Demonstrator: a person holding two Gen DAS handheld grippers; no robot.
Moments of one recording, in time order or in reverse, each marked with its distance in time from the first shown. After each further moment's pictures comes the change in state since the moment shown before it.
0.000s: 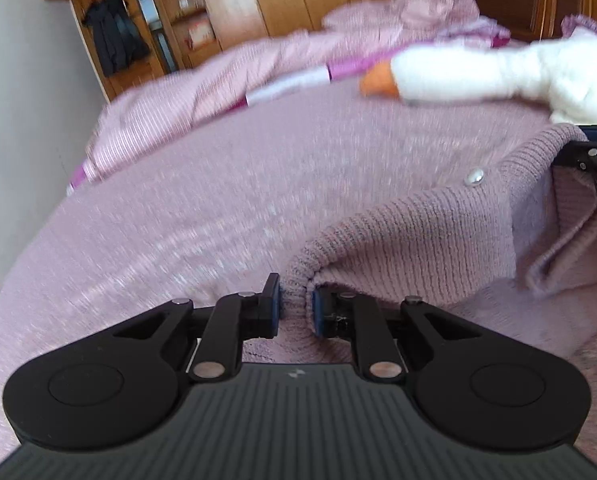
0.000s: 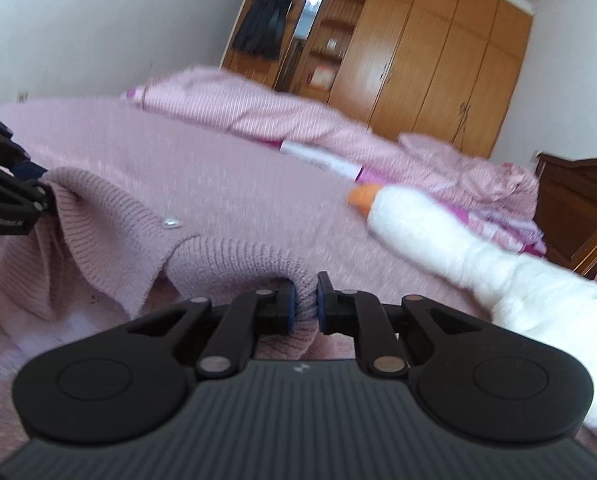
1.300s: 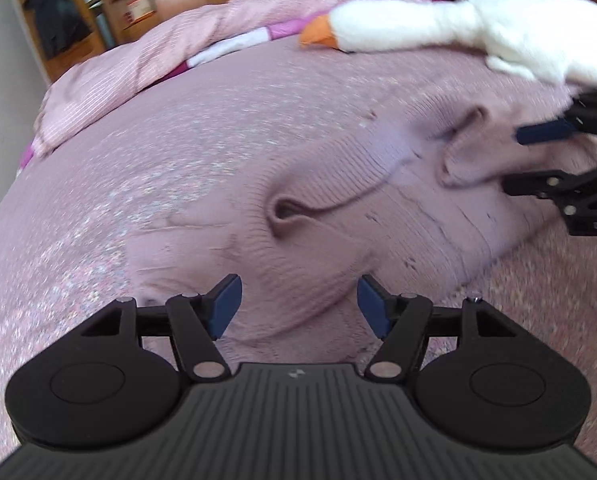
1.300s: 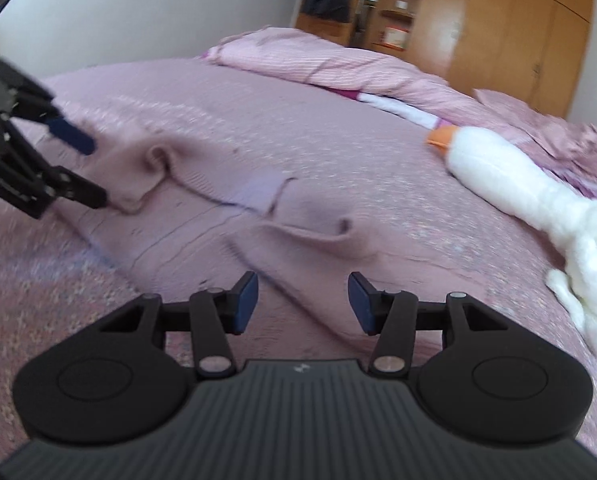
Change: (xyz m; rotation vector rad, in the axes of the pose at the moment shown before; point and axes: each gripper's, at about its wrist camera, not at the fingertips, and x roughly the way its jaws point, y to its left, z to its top) left arm -0.027 0.000 -0.061 0.100 0.068 -0.179; right arm -0.014 0.007 -0.046 -0.025 0.092 0.267
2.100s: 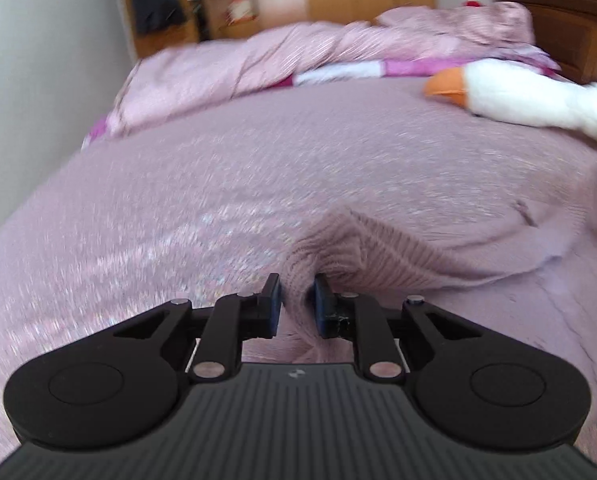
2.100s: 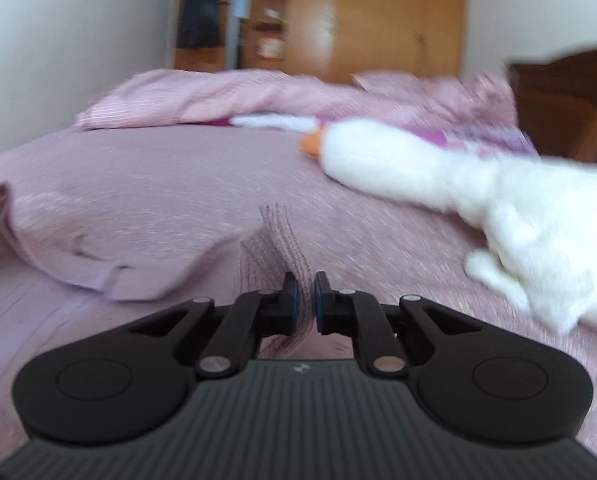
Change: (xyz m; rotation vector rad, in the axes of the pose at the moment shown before) left arm 0.055 0.107 0.029 -0.307 -0.061 0.183; right arm 0.033 -0.105 0.010 0.365 -0.049 -0.270
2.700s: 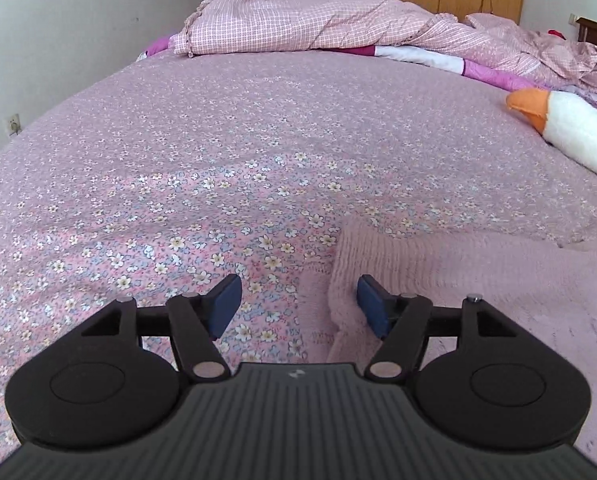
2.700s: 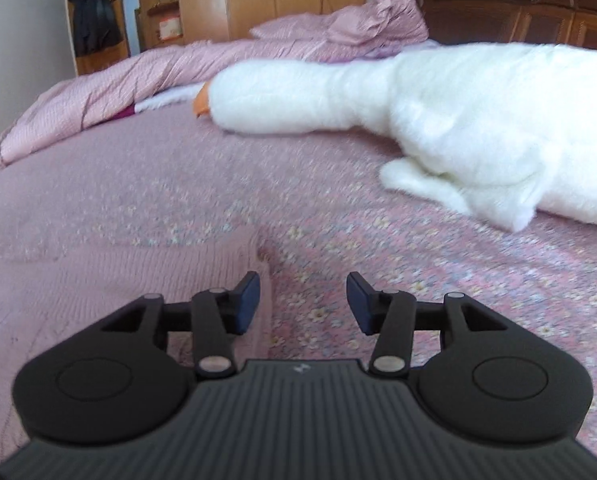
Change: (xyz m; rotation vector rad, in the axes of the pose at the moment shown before) left arm 0.018 0.053 -0.018 -0.239 0.083 0.056; right arm 0.020 -0.052 -0.022 0.242 0.084 -0.148
